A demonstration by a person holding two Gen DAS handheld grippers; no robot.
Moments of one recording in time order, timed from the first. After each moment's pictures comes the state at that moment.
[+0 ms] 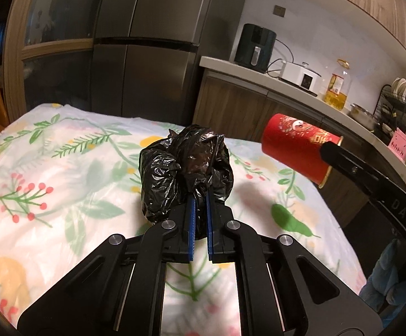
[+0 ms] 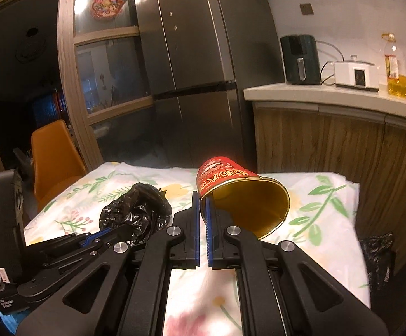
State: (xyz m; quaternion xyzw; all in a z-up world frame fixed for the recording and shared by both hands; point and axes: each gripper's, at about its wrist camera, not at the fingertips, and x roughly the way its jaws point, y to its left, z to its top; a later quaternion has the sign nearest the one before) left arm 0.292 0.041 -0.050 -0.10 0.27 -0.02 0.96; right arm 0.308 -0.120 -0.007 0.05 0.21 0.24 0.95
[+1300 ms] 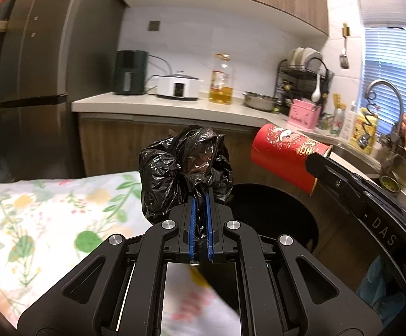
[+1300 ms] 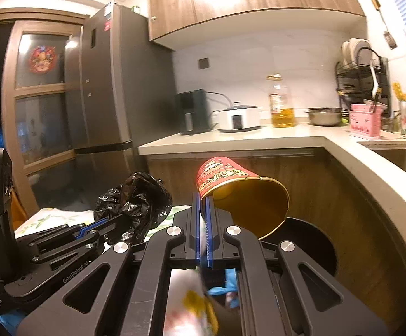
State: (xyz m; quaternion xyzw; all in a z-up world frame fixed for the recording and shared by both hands) left arm 0.229 -0.215 0.031 -0.01 0.21 -0.23 0.95; right arm 0.172 -0.341 0.050 0.08 0.12 0.01 0.99
